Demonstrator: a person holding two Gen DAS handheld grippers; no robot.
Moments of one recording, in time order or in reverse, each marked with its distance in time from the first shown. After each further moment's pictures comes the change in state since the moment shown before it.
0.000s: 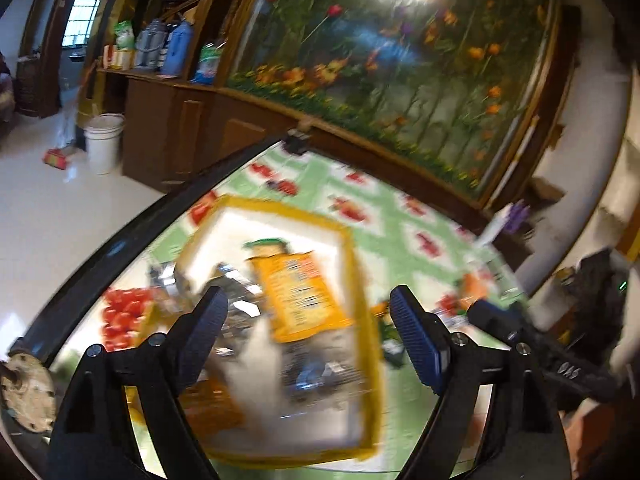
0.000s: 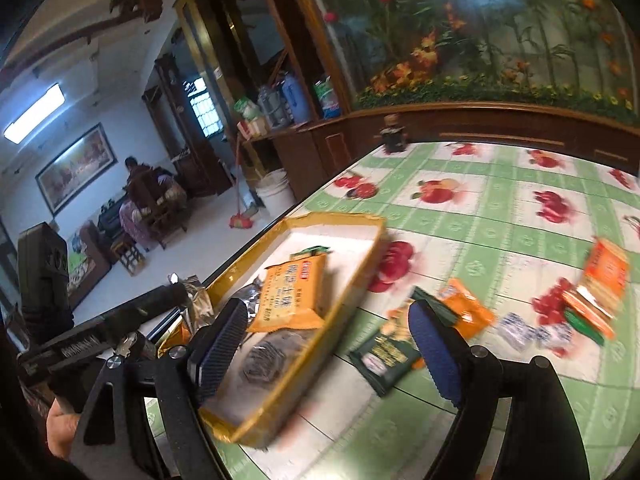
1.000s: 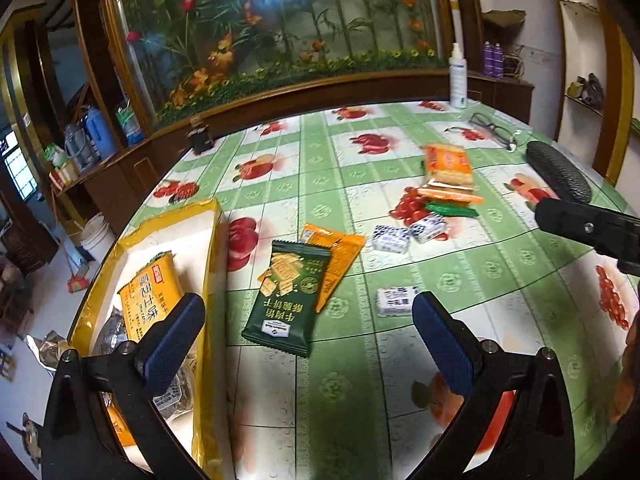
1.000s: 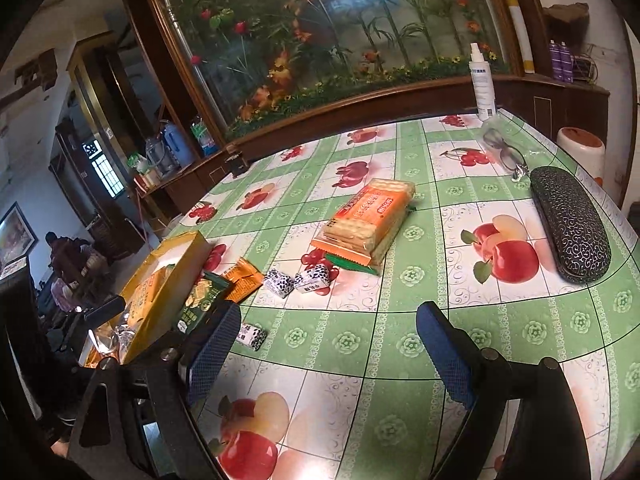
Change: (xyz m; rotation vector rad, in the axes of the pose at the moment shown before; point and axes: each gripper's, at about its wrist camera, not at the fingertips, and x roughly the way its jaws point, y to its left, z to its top) left arm 0.092 -0.179 -0.071 0.579 0.156 0.201; right arm -0.089 -0.137 -0.045 0.248 -0.043 -0.309
